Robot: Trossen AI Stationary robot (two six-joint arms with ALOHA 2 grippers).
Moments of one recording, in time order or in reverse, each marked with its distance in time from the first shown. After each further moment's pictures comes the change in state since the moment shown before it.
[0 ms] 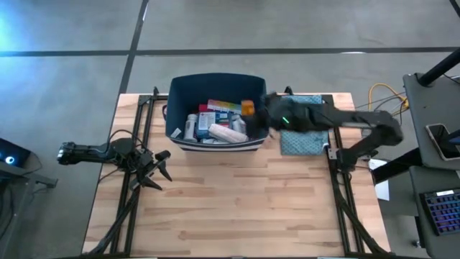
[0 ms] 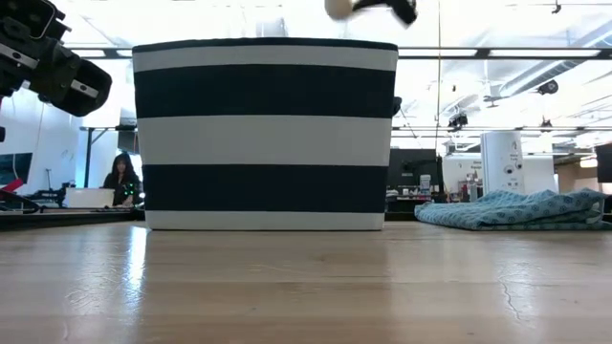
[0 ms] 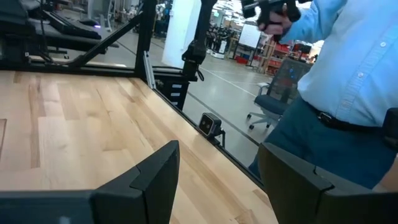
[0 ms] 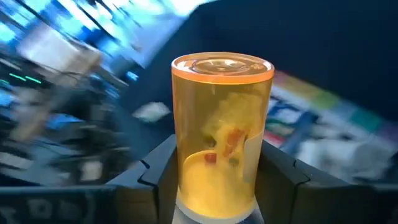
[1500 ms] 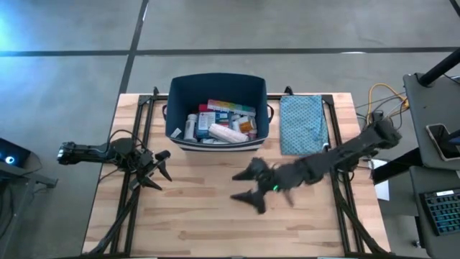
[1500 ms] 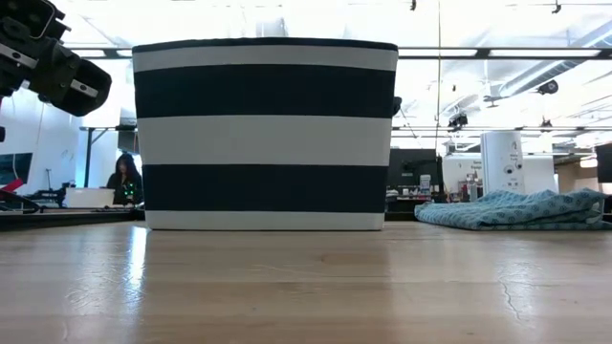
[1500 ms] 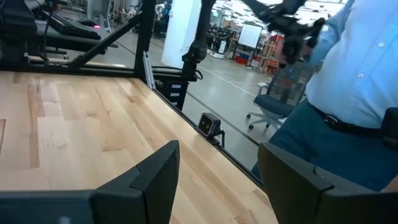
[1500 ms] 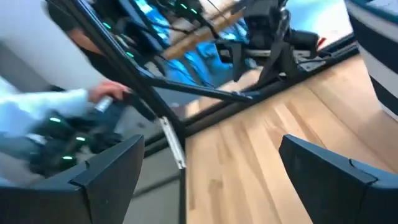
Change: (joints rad) left arm -0.002 0.000 0.000 0.000 0.000 0.000; right arm 0.441 0.057 -0.371 0.750 -0.107 -0.192
